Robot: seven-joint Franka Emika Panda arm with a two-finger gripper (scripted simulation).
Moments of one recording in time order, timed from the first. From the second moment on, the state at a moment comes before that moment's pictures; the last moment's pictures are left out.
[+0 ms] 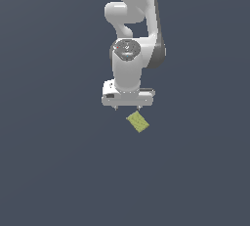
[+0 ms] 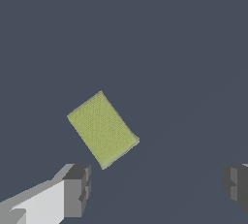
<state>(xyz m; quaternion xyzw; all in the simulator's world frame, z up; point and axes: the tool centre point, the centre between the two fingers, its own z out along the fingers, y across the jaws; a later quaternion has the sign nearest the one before) -0.021 0.010 0.150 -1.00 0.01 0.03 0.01</state>
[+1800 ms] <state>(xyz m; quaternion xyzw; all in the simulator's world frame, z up) -0.024 0.043 0.087 -0.98 -0.20 0.01 0.00</state>
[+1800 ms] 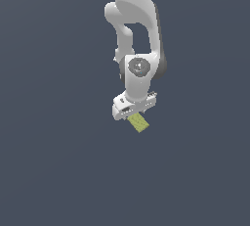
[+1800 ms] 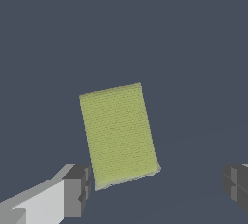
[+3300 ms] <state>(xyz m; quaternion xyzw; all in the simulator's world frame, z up) -0.032 0.068 0.014 -0.95 -0.31 0.00 0.00</state>
